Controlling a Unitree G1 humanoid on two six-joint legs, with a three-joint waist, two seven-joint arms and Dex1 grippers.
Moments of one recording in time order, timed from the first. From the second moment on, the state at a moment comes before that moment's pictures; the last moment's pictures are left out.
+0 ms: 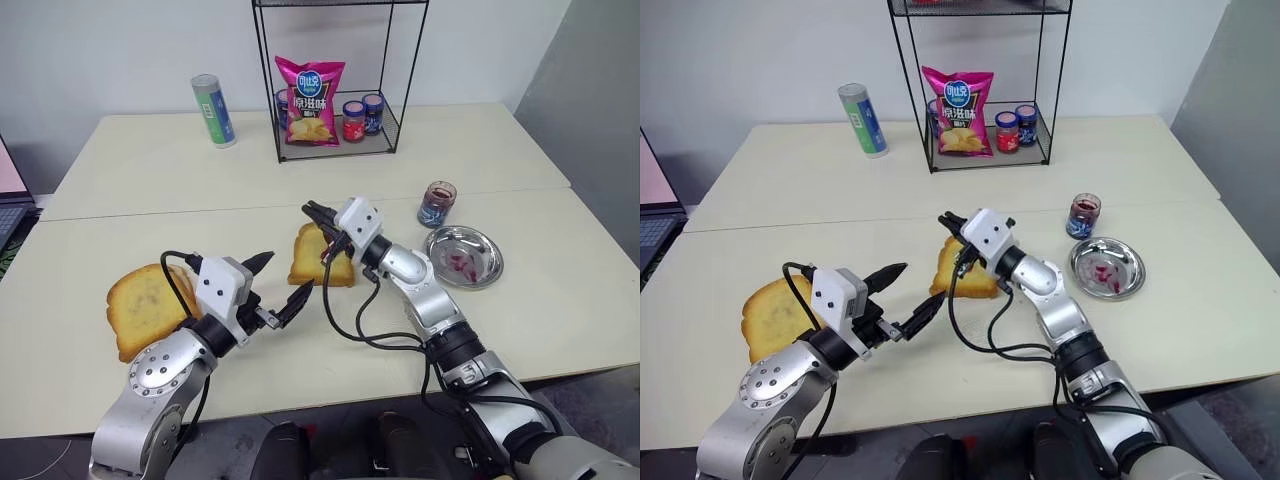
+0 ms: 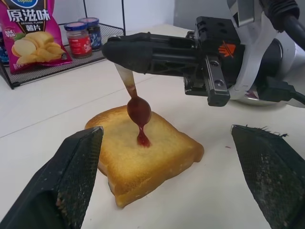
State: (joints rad) left arm 0.08 0.43 0.07 -0.66 -0.41 0.47 -0.46; right arm -0.69 -0.05 0.27 0.42 -0.02 -0.22 0.47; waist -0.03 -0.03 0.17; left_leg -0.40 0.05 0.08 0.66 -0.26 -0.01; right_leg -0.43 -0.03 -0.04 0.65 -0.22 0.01
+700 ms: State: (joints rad) left arm 0.12 0.45 0.08 -0.65 -0.41 0.47 -0.47; right arm -0.73 -0.02 0.12 0.26 0.14 0.02 0.46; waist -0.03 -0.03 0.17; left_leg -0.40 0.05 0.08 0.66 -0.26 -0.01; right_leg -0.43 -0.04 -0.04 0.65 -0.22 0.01
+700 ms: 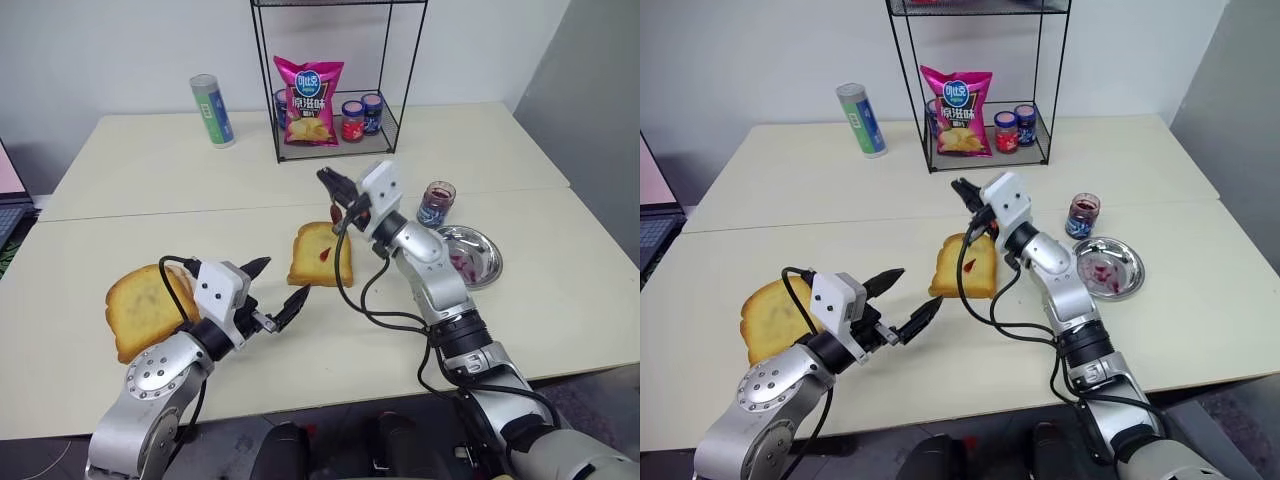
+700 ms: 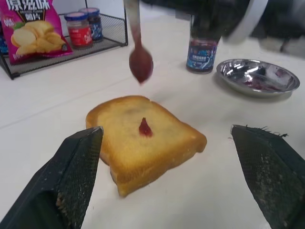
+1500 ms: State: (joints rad) left arm 0.12 0.47 0.08 -0.66 -0.42 0.47 -0.47; right arm -0.72 0.13 -0.22 0.32 0.58 0.58 0.26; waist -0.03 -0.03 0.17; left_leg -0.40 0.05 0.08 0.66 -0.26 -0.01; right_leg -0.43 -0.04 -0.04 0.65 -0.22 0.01
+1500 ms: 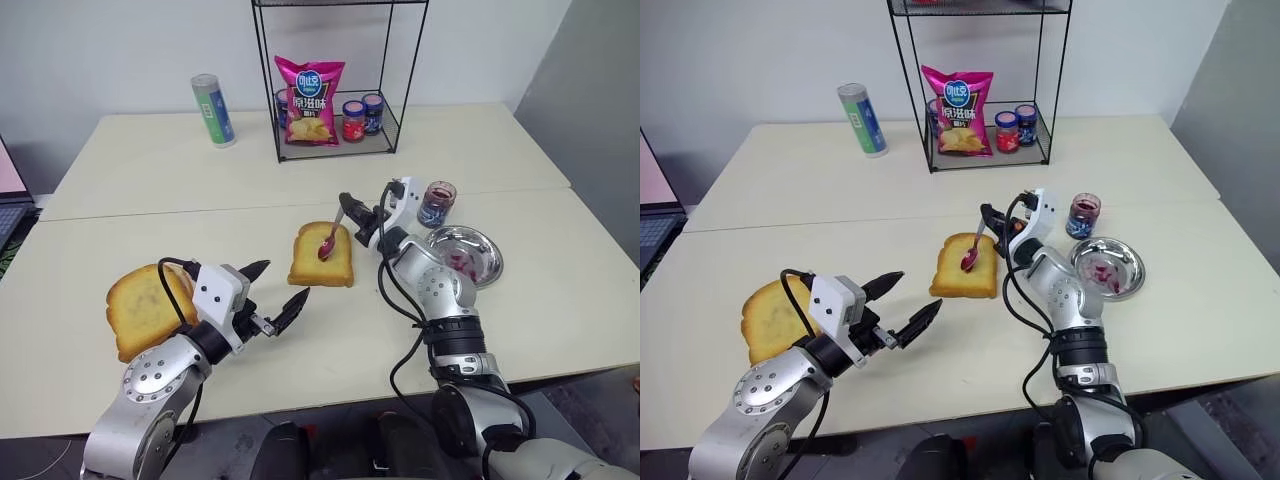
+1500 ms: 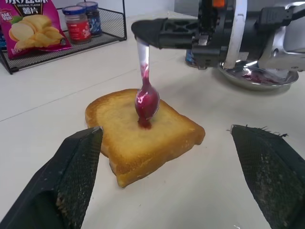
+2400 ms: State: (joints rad) left arm 0.11 0.47 0.08 -0.66 -0.42 0.47 -0.47; right arm -0.84 0.11 -0.29 0.54 0.58 0.32 0.28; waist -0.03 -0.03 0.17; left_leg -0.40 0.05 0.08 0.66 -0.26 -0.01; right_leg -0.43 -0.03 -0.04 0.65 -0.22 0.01
